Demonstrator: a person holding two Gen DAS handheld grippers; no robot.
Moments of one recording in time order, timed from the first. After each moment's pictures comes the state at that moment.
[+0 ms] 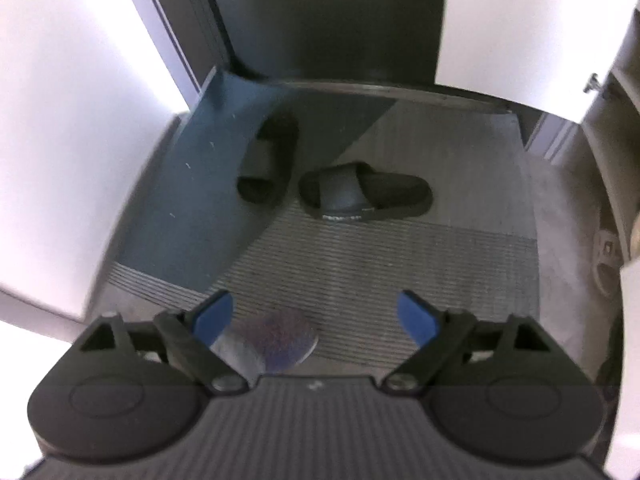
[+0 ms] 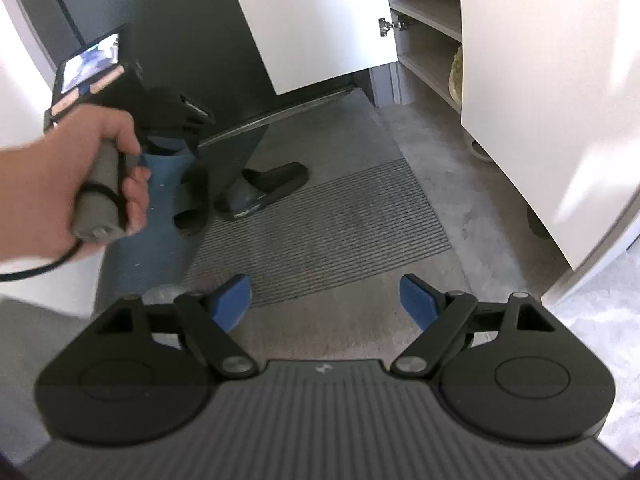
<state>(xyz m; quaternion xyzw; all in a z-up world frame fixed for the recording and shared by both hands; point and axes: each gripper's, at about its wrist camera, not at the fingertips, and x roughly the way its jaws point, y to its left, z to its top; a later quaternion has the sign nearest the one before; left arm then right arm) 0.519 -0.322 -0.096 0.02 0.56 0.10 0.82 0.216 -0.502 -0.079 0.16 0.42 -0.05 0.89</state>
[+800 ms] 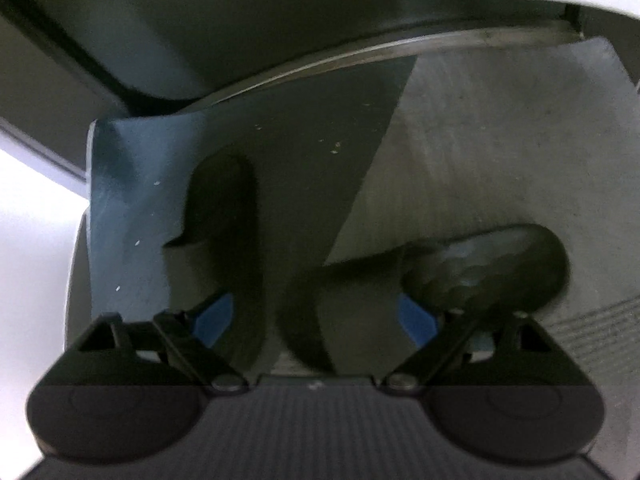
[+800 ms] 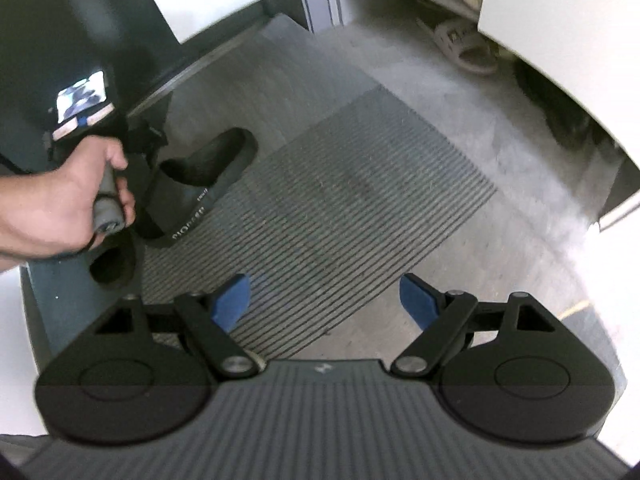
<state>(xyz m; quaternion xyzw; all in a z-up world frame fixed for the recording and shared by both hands) 0.794 -0.307 -0.381 0.18 0.58 0.08 0.79 0.432 -0.396 -0.230 0.24 0.50 -0.23 0.80</state>
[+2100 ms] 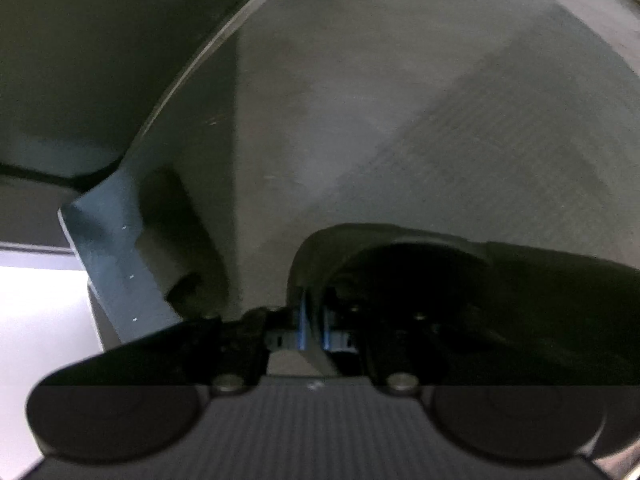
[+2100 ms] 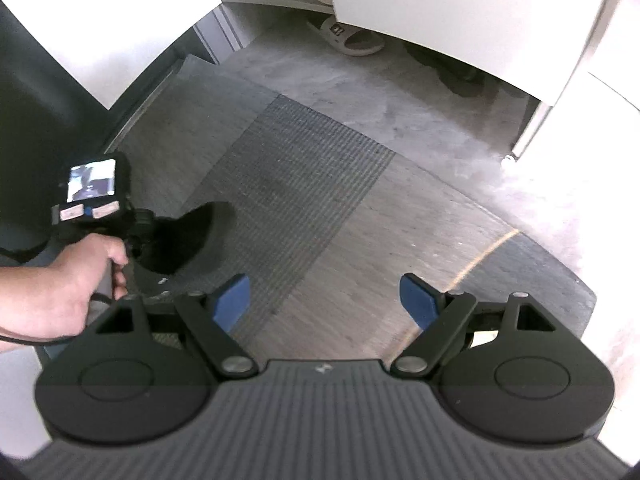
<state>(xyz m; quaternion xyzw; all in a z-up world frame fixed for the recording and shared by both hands) 0.592 -0.395 -0.361 0.39 0.57 -0.10 0.72 0.296 -0.456 -0.173 0.32 0.46 -0.31 0.77</state>
